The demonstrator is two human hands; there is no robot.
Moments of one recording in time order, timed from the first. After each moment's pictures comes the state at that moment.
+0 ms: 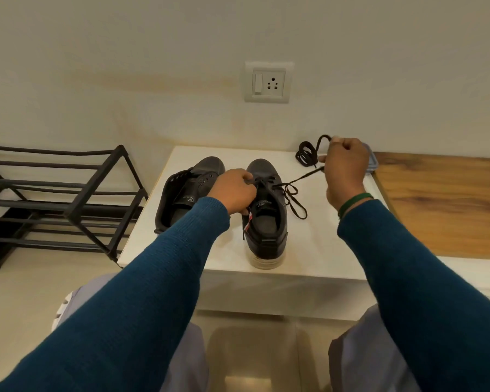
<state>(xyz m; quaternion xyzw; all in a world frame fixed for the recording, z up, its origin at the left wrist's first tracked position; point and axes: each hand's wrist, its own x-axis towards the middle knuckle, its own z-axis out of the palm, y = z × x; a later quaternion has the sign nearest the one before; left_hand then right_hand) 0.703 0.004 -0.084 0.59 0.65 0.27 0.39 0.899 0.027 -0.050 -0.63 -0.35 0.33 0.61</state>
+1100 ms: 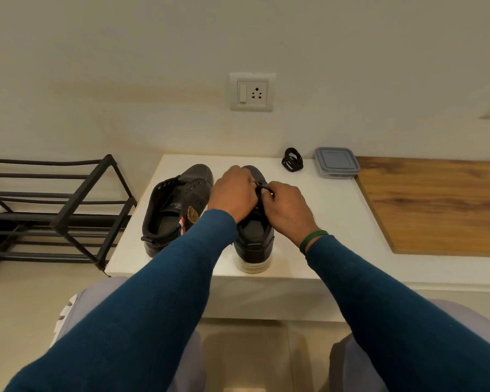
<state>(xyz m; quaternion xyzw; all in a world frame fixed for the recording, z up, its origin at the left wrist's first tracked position) 0.739 0.012 -0.090 0.69 0.66 0.28 0.10 0.868 -0.014 -0.096 -0.63 -0.70 0.18 0.27</state>
